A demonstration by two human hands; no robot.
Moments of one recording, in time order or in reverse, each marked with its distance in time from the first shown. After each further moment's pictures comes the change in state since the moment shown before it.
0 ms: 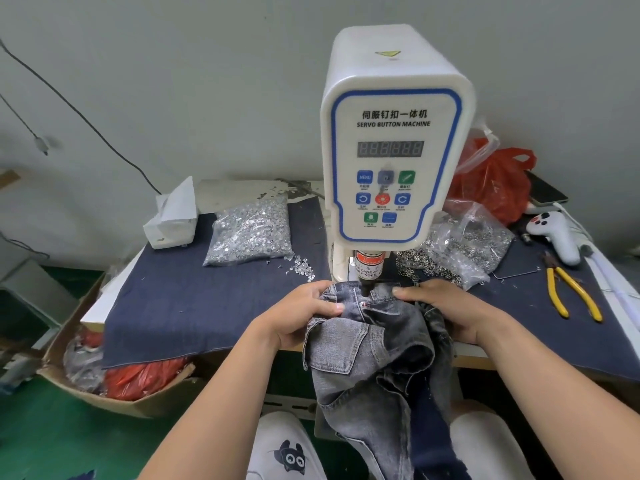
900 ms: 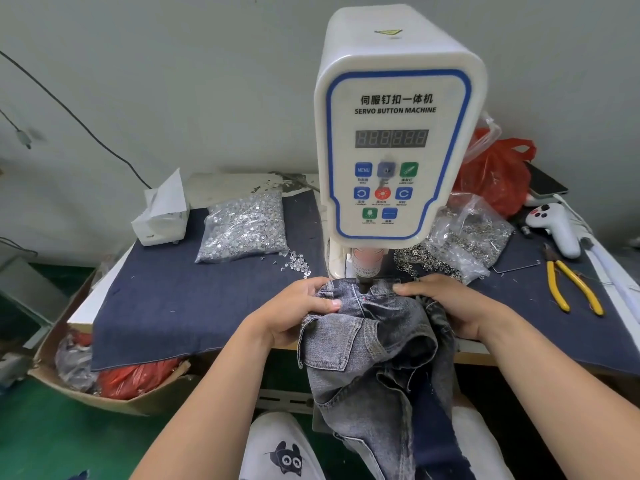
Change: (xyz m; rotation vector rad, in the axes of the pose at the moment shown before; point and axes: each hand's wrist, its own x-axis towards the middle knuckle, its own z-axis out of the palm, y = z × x) left_hand 0.005 -0.001 -0.007 -0.020 -0.029 -0.009; right_hand 0.011 0.005 -0.010 0.037 -0.026 0.017
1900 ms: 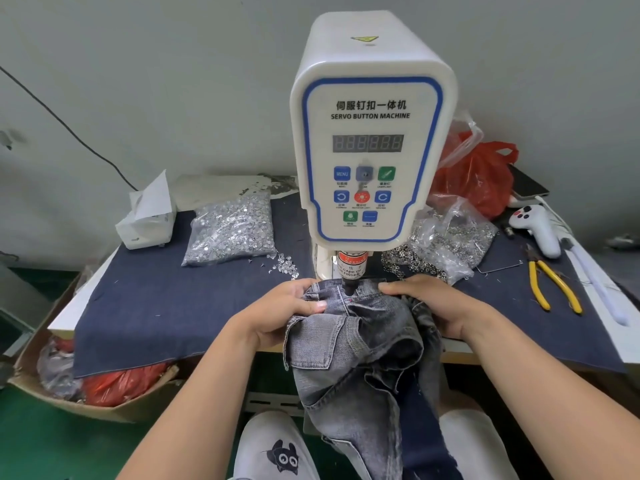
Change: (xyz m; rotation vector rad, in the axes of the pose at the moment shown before) left_hand 0.001 0.002 -0.001 0.044 -0.008 -0.005; right_hand -0.008 -0.007 0.006 -0.005 0.029 0.009
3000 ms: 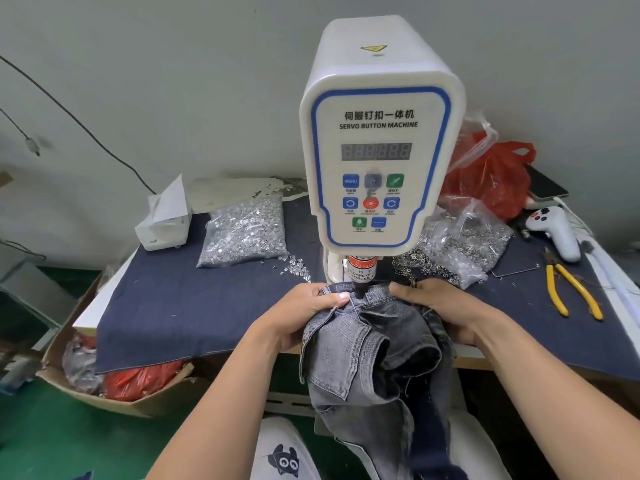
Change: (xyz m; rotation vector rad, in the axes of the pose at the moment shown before) left_hand 0.005 -0.001 0.013 0.046 0.133 0.010; right_hand 0.001 0.002 -0.002 -0.039 0.002 -0.040
